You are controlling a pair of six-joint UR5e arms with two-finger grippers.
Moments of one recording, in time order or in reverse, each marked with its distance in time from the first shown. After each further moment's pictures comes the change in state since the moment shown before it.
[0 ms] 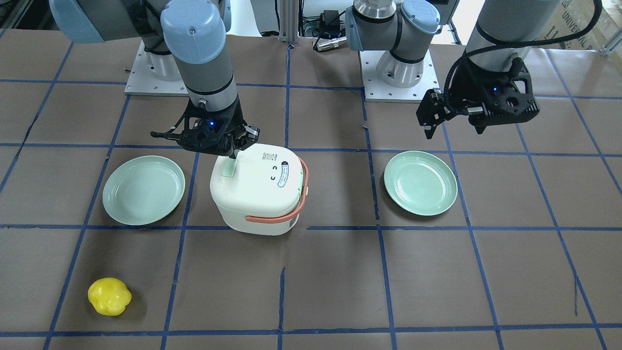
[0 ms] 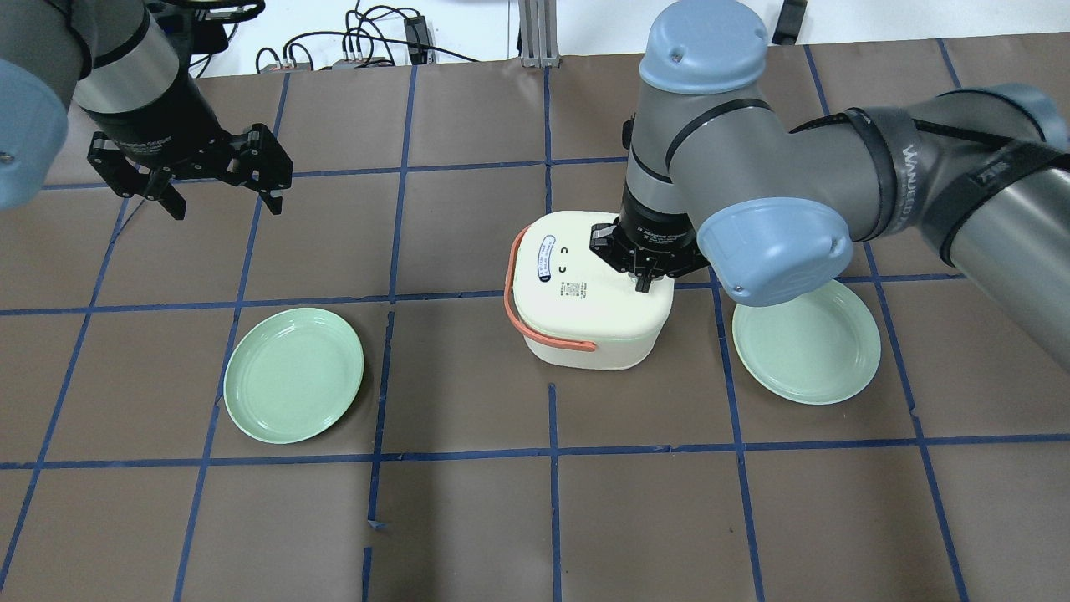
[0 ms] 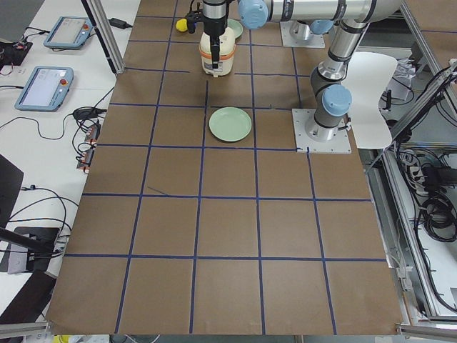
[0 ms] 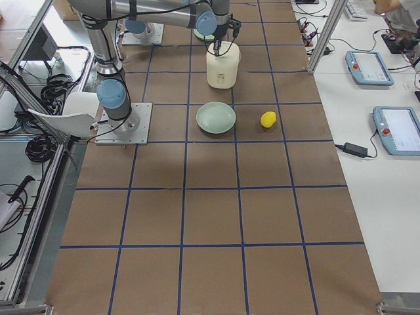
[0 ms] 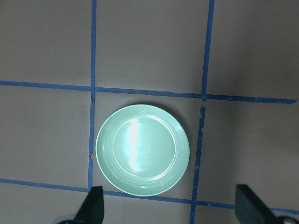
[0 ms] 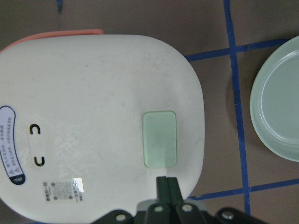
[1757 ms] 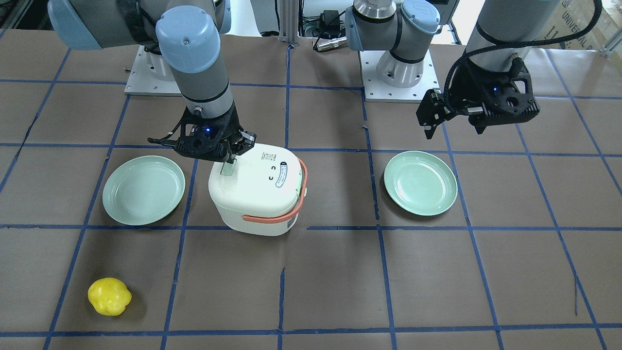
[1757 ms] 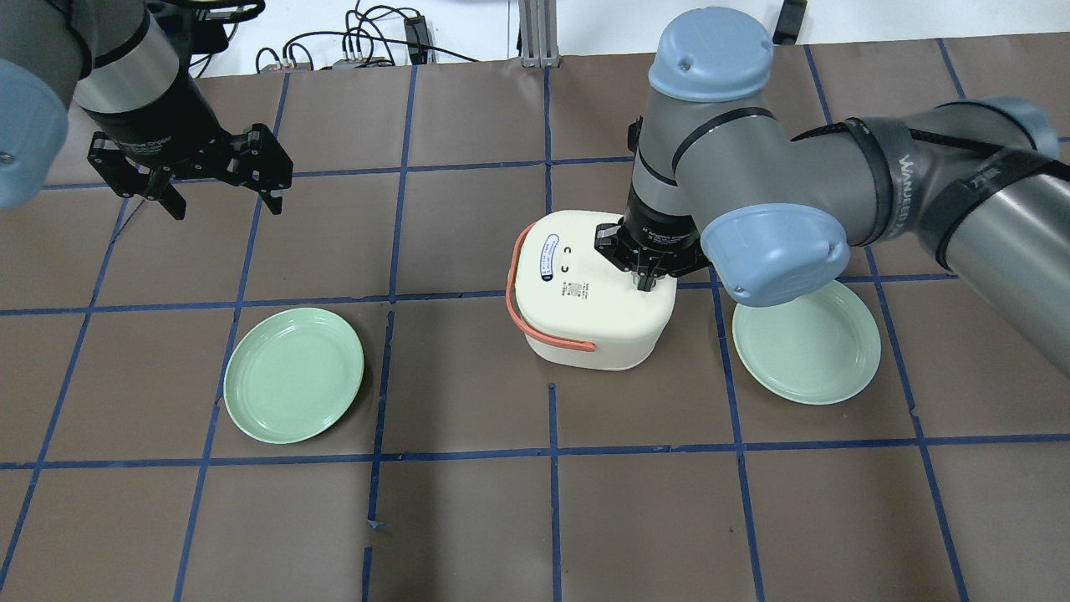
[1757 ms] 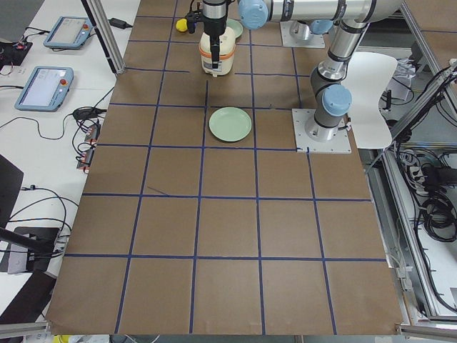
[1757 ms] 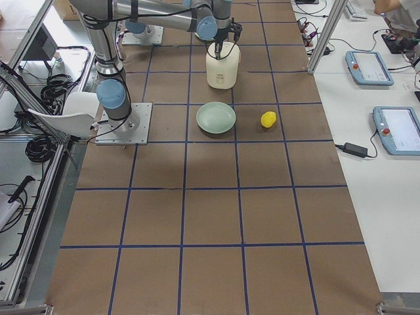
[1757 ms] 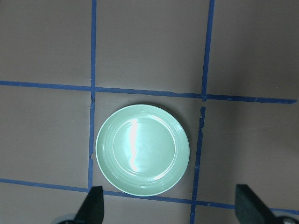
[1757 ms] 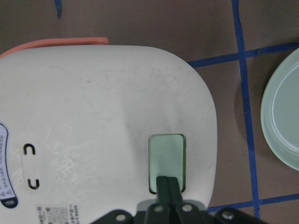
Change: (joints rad) left arm 0.000 0.000 0.000 0.000 0.000 0.000; right arm -0.017 0.013 0.017 -0.019 0.004 -0.011
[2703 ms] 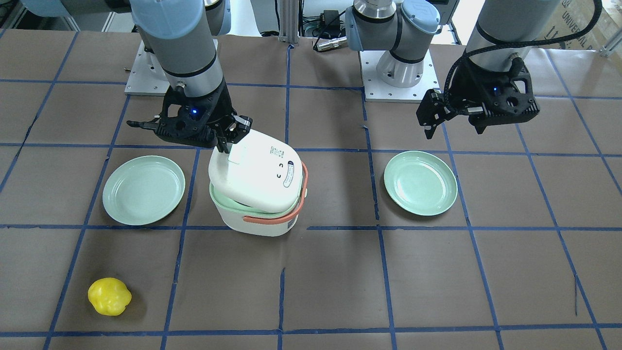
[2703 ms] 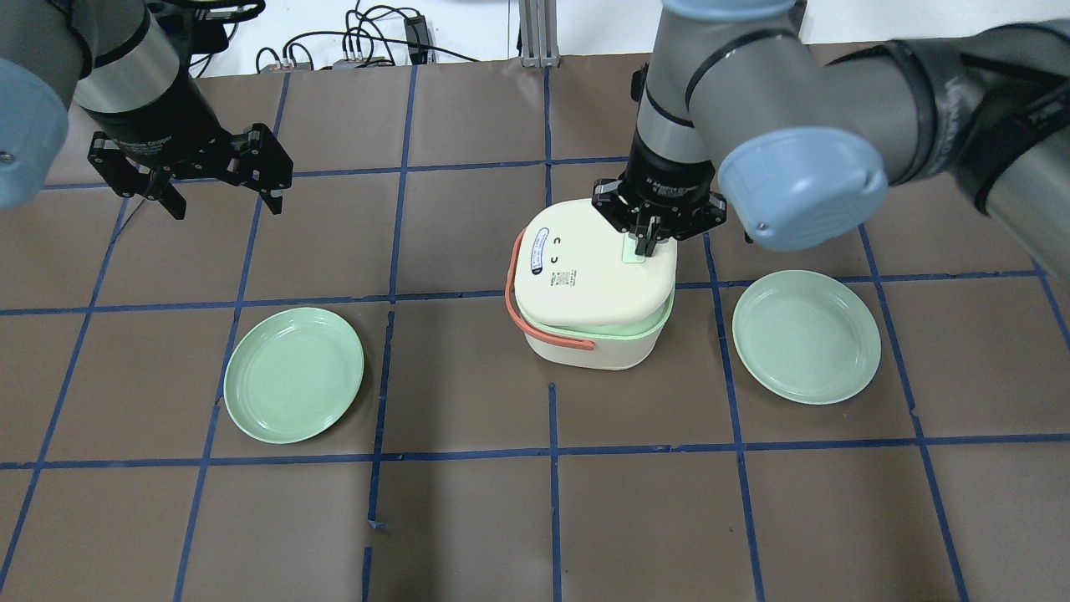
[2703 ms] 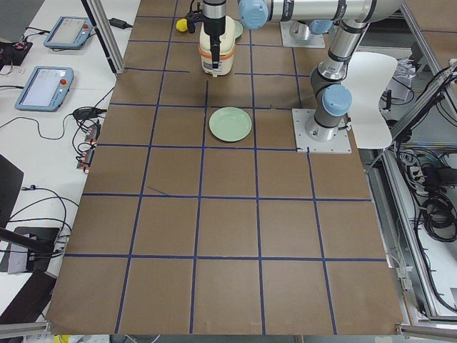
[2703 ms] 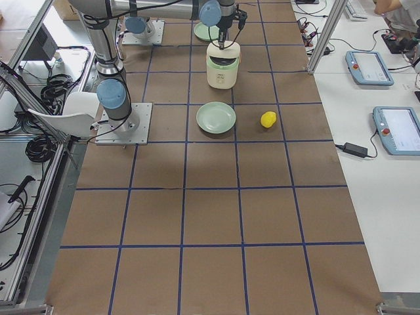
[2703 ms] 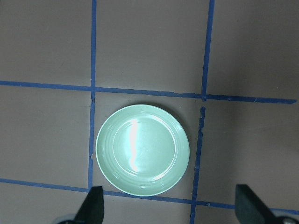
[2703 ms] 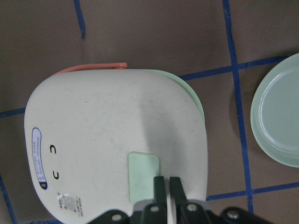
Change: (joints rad) left arm 0.000 0.000 0.000 0.000 0.000 0.000; right arm -0.033 -0.009 -0.222 0.222 0.023 -0.017
